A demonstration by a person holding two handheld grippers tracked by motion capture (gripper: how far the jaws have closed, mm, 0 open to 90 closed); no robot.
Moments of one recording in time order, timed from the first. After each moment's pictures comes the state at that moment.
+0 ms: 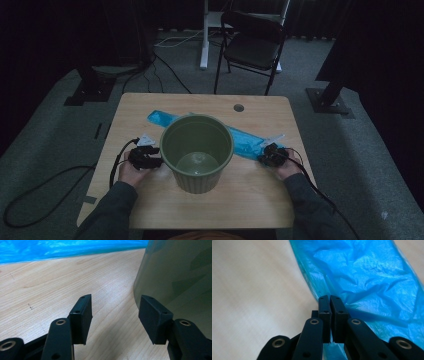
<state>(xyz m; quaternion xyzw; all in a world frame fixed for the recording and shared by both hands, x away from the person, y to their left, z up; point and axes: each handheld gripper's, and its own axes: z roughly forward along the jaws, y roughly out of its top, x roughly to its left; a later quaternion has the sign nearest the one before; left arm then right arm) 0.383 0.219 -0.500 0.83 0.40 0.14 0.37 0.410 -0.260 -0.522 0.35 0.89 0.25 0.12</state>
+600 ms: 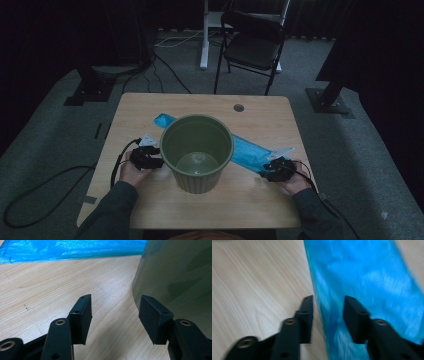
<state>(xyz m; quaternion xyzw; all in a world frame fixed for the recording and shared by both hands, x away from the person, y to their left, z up) 0.384 0.215 -0.502 0.83 0.40 0.13 0.36 0.365 -0.269 -0.513 0.32 0.89 0.29 0.11</state>
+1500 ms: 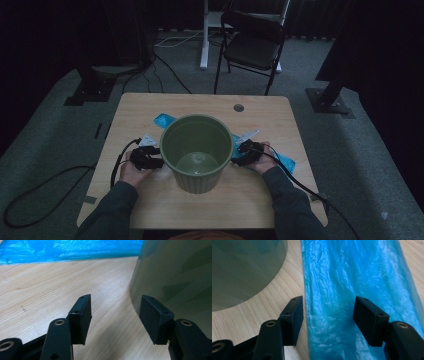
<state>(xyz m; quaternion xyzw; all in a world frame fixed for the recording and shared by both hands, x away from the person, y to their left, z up) 0.383 0.216 -0.500 0.83 0.40 0.12 0.38 0.434 -0.179 -0.523 0.28 0.91 0.29 0.10</state>
